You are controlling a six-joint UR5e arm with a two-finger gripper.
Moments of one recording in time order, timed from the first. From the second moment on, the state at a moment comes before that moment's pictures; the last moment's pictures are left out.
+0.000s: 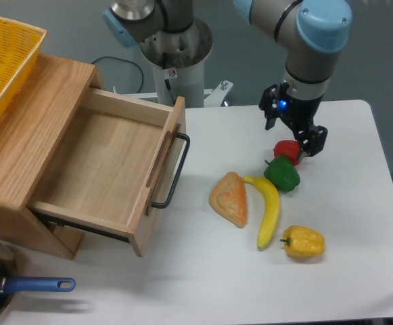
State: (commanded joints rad) arm 2.74 -1.78 -1.52 -1.37 1.50 1.62
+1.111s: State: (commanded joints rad) arm 2.72 -1.83 -1.57 -1.31 1.50 1.43
